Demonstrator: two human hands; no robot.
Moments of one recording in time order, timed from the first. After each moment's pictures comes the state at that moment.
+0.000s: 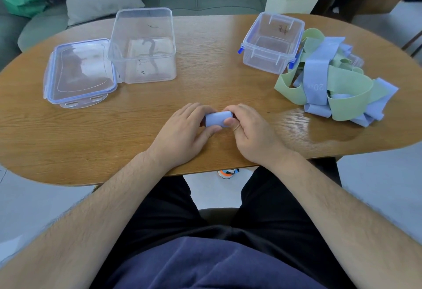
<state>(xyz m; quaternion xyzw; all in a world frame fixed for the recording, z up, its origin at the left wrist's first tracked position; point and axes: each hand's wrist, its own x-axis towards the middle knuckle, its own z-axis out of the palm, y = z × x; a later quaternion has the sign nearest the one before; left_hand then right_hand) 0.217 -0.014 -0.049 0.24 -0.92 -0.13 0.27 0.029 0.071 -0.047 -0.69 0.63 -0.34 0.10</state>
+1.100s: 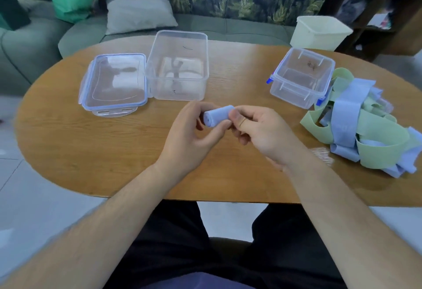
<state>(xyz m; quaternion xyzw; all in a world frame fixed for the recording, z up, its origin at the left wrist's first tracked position) 0.230 -0.020 -0.008 0.33 -0.76 -0.29 0.48 0.064 0.024 0.033 -0.52 0.59 -0.43 0.43</state>
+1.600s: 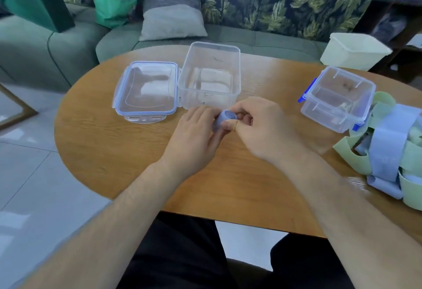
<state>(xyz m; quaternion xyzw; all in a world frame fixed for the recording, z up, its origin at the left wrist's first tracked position) 0.266 -0.070 -0.022 0.36 -0.84 -0.06 0.40 0.104 -0.031 0.047 -0.70 0.62 -0.33 0.15</state>
